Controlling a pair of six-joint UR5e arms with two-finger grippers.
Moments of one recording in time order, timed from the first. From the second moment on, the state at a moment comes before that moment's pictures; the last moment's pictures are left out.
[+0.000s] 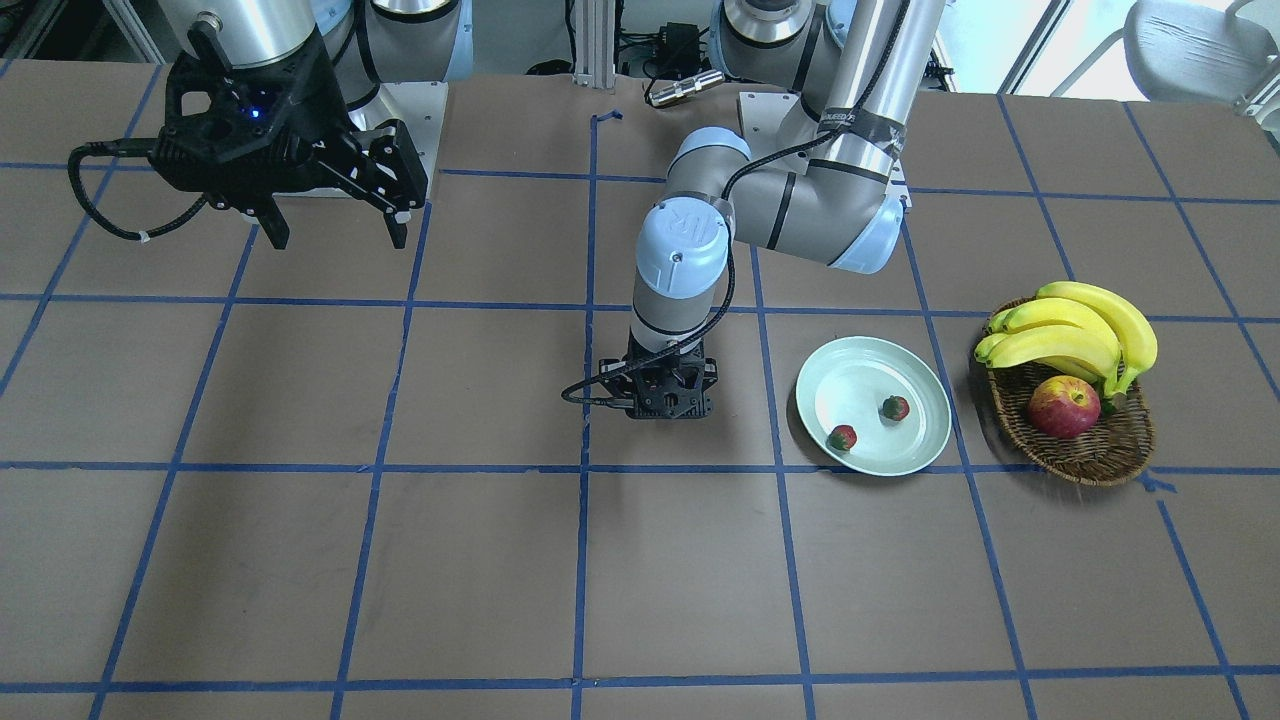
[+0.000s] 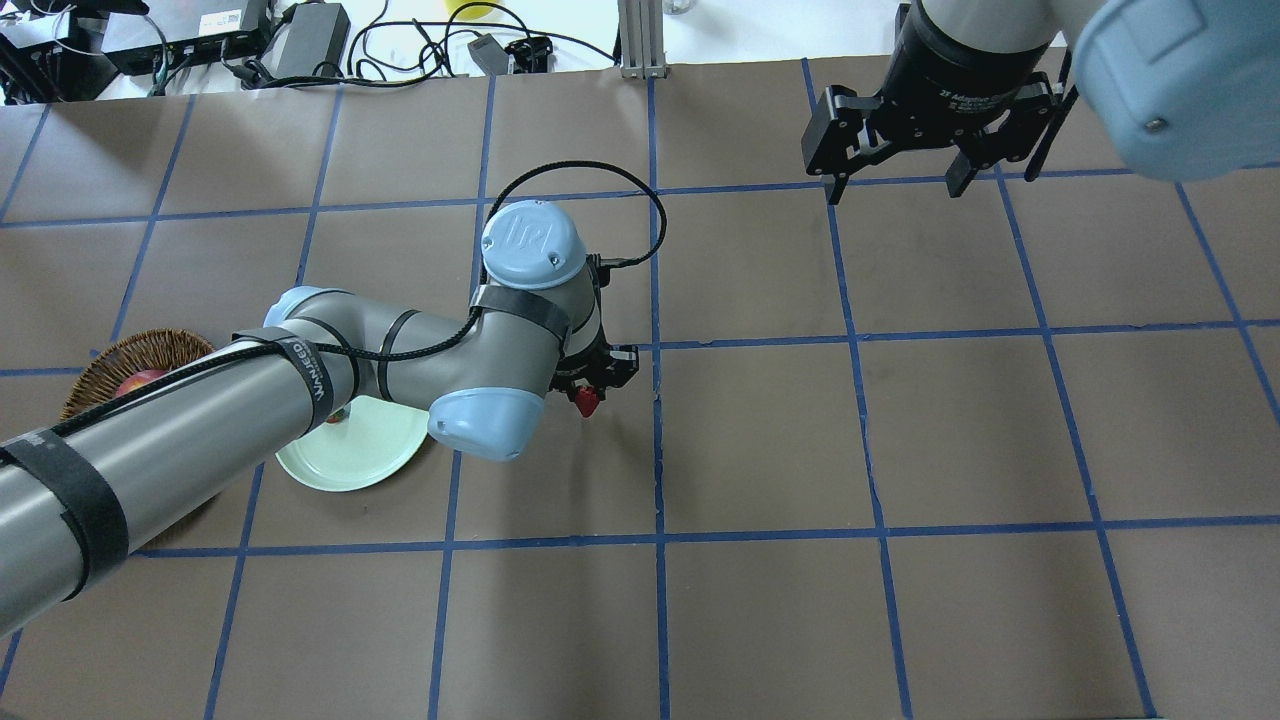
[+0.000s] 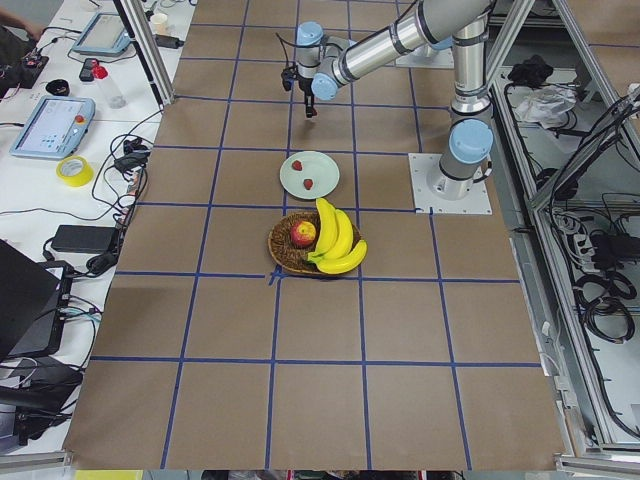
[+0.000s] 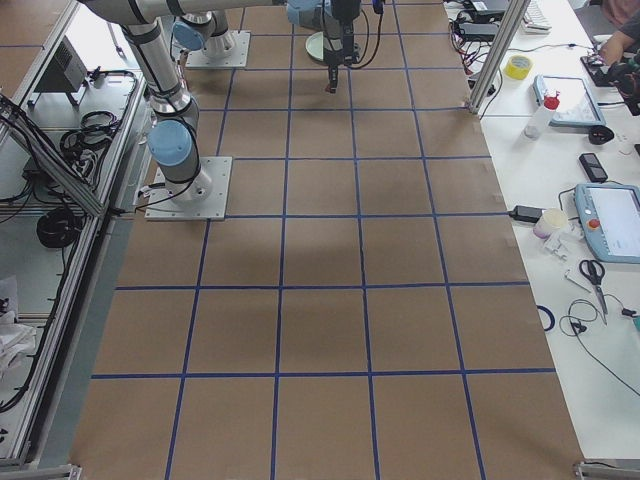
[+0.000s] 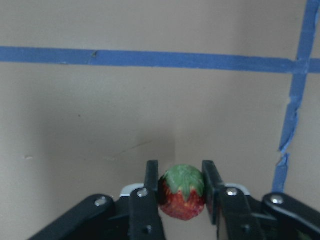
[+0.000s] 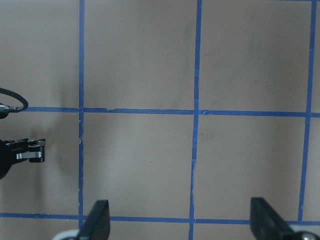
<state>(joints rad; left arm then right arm) -1.86 -1.93 -1.93 -0.82 1.56 -0.32 1.66 -1.57 1.51 -1.60 -1.56 0.05</state>
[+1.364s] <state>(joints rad) -1.34 -1.80 -2.06 -1.00 1.63 0.19 1.66 -1.57 1.51 -1.60 -1.55 0.03</state>
